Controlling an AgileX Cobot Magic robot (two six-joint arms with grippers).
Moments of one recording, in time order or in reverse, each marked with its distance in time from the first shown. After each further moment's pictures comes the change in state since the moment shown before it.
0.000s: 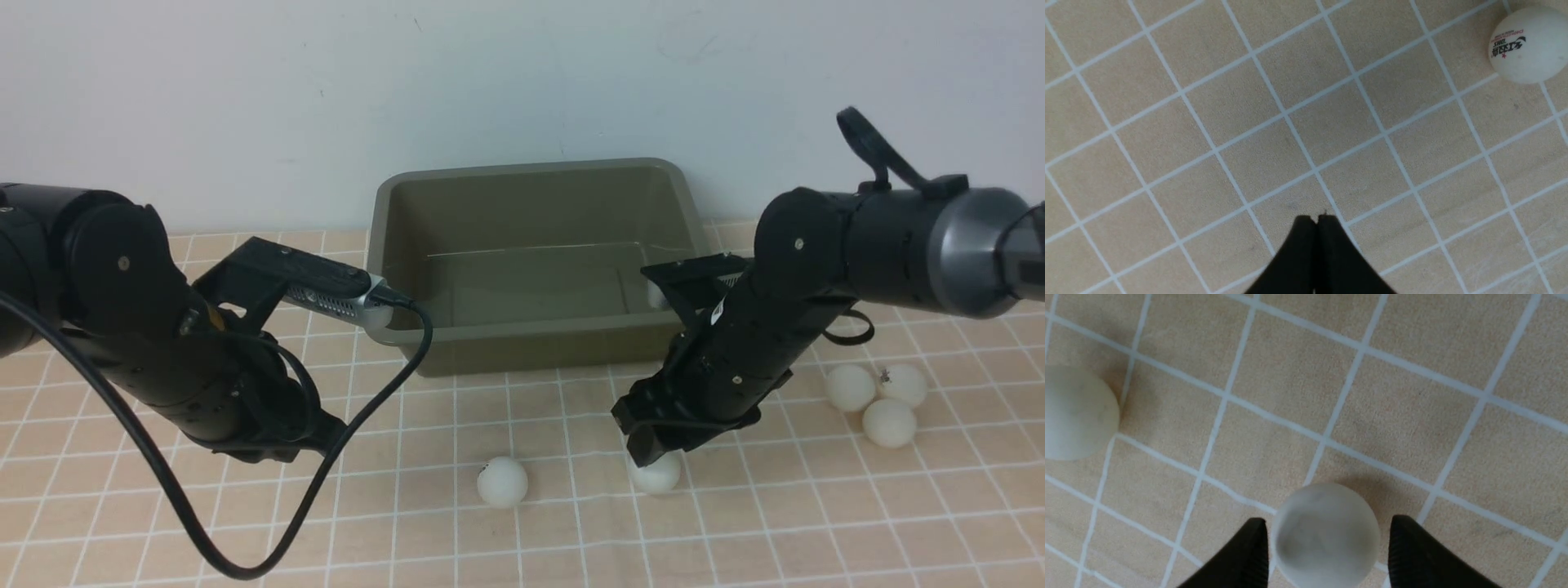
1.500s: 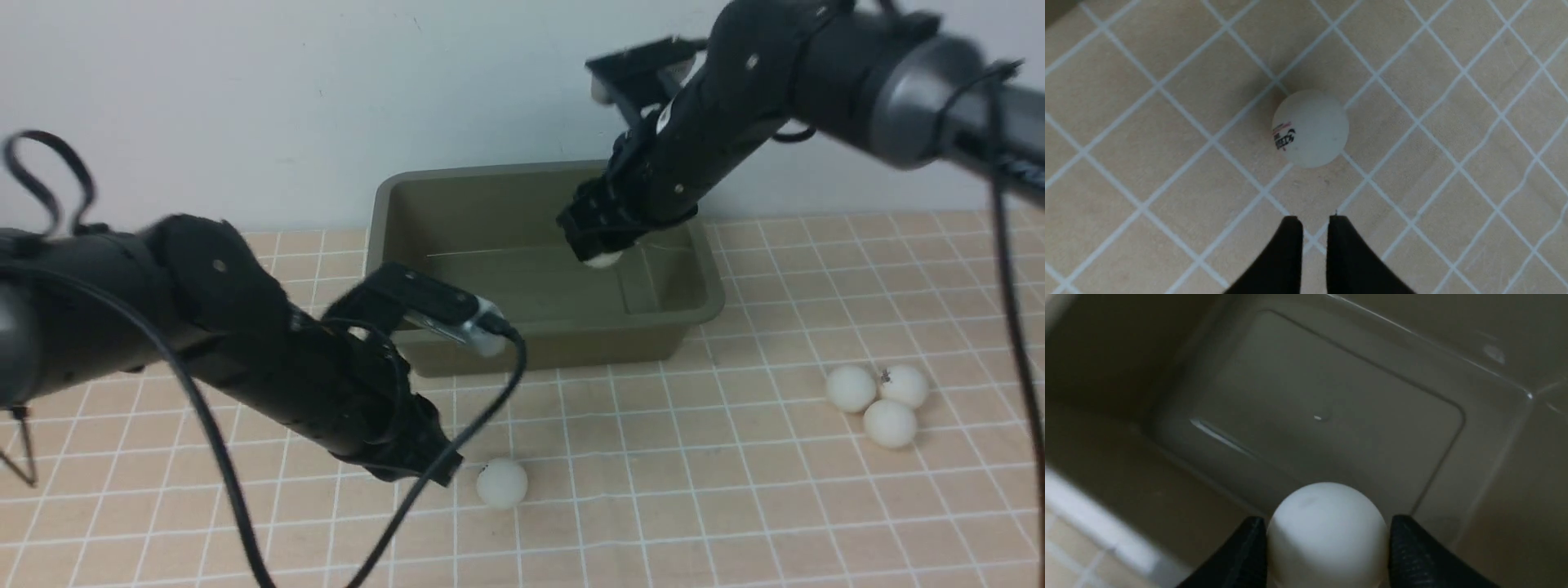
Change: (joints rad) right arm 0.000 0.173 -0.579 -0.184 0.068 0.019; left arm -0.091 0.160 -0.001 -0.502 -0.145 0.542
